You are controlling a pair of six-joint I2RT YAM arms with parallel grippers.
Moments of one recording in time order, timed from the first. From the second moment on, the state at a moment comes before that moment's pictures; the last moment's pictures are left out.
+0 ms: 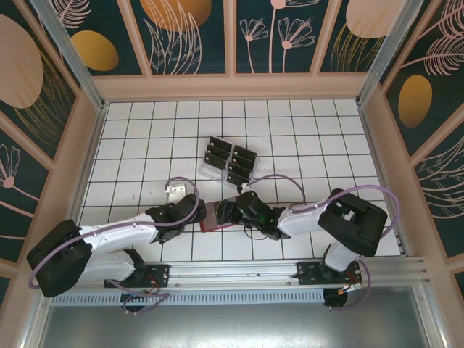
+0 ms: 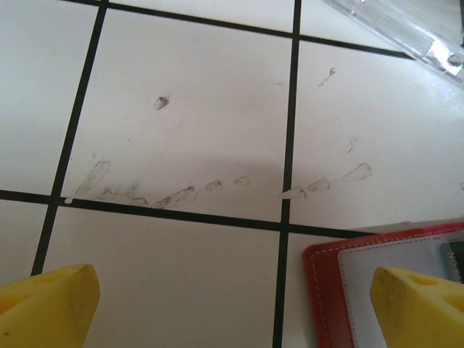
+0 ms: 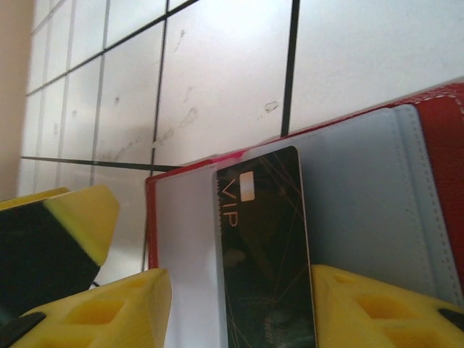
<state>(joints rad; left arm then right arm) -0.89 1.21 0.44 -0.30 -0.49 -0.95 1.07 1.61 0.55 0.39 0.06 1.06</state>
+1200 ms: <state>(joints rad) -0.85 1.36 0.45 -0.25 -0.51 -0.91 1.11 1.65 0.66 0.25 0.12 0.98</state>
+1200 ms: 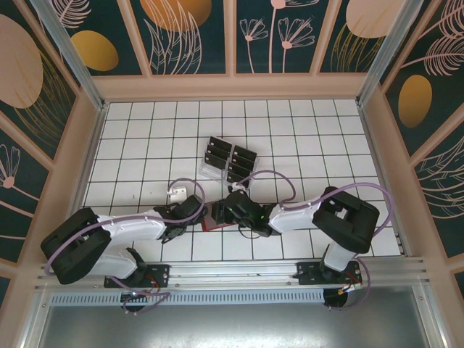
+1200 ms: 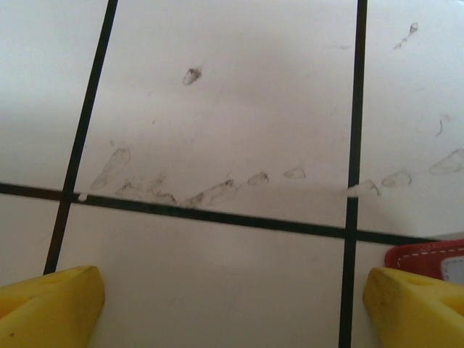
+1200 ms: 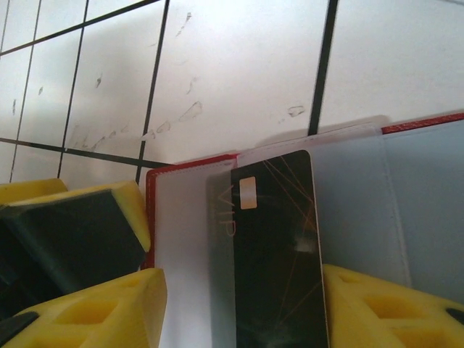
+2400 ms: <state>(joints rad) -0.74 1.22 0.46 -0.28 -0.30 -0.78 1.03 1.59 0.61 0.18 0.08 0.94</state>
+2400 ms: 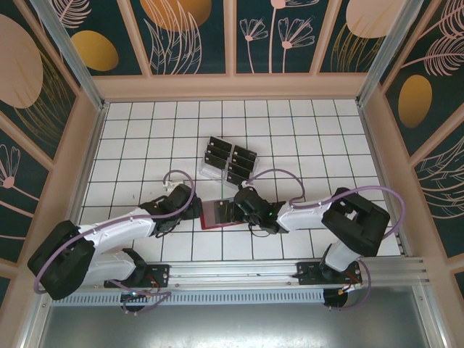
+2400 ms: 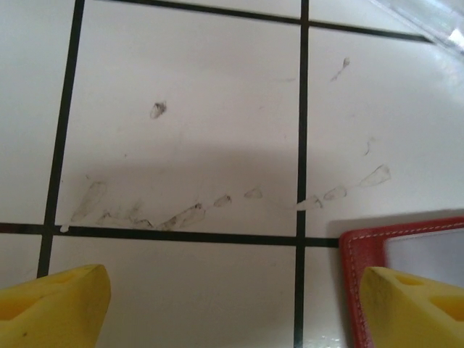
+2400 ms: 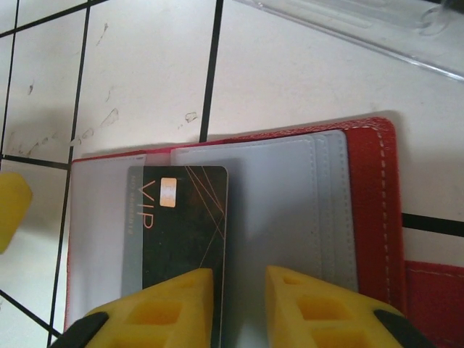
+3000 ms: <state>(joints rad) -0.75 1.28 0.44 -0.26 -0.31 -0.78 1.03 1.64 0.64 0.23 0.03 0.94</state>
